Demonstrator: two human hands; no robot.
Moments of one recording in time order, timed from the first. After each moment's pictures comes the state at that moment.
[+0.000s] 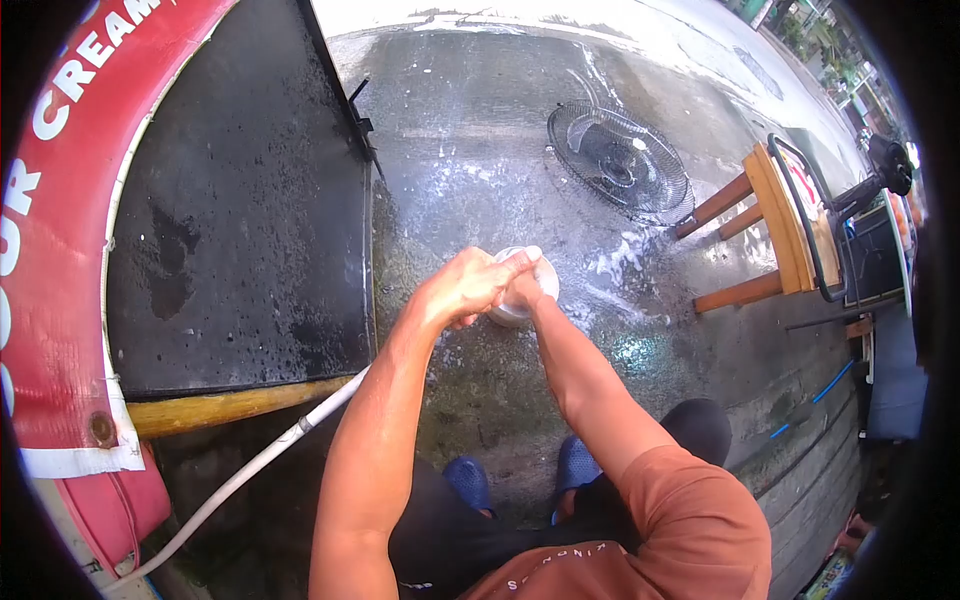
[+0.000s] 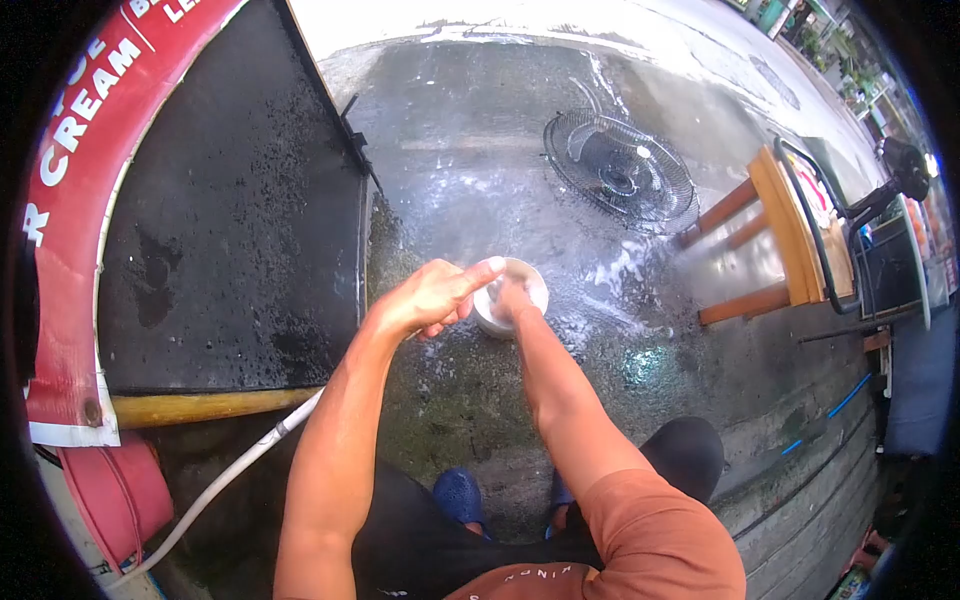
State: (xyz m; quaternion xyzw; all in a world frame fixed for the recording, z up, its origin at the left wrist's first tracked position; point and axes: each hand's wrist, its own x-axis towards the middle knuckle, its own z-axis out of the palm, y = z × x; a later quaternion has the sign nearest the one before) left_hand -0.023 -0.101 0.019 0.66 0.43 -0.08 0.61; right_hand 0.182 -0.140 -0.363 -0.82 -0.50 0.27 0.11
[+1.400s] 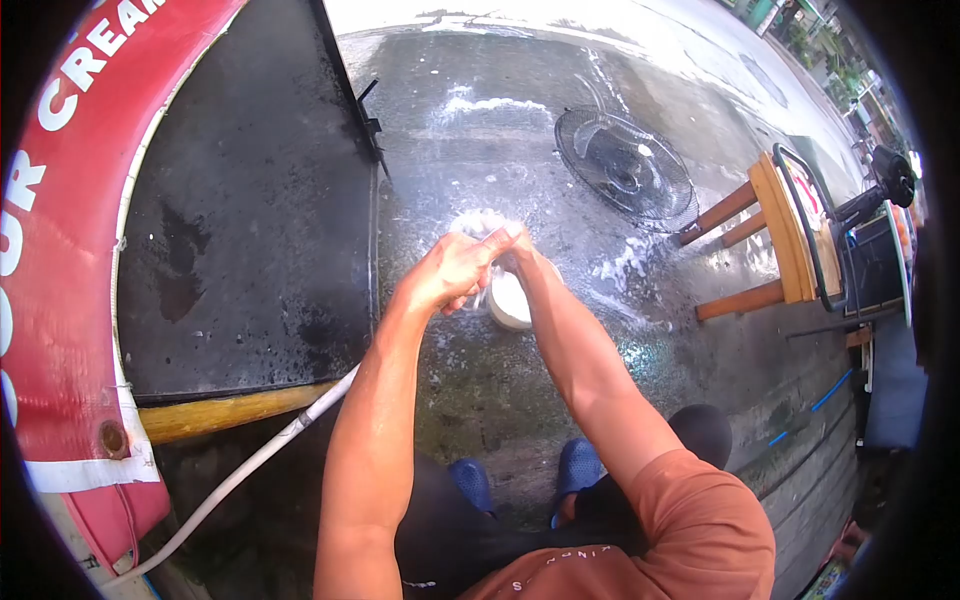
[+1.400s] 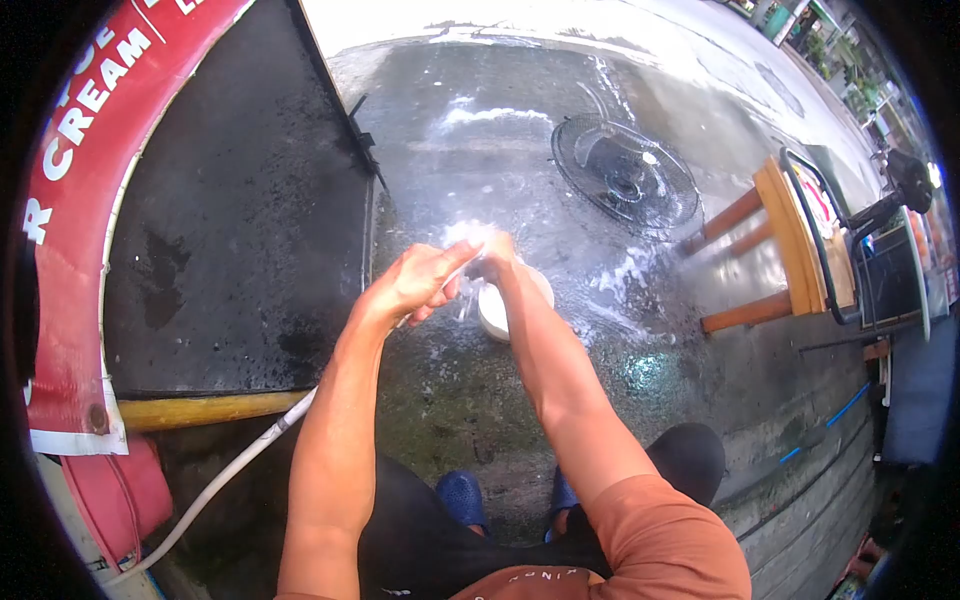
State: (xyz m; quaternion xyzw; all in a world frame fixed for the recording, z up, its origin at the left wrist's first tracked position) left_hand -0.037 -0.082 0.029 0.64 0.46 0.01 0.61; right_hand 0.156 -0.052 -0.241 -0.48 -0.14 0.62 0.61
